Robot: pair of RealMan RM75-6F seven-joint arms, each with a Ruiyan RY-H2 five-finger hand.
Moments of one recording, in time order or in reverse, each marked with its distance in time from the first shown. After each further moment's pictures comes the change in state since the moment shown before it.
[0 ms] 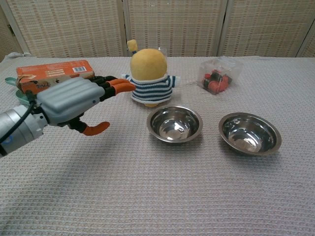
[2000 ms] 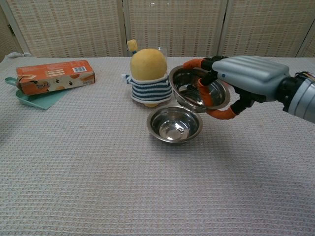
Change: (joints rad) left arm 0.322 0.227 -0.035 0.173 -0.092 0.214 -0.368; right arm 0.599 -0.481 0.066 0.201 -0.024 -0.557 -0.325
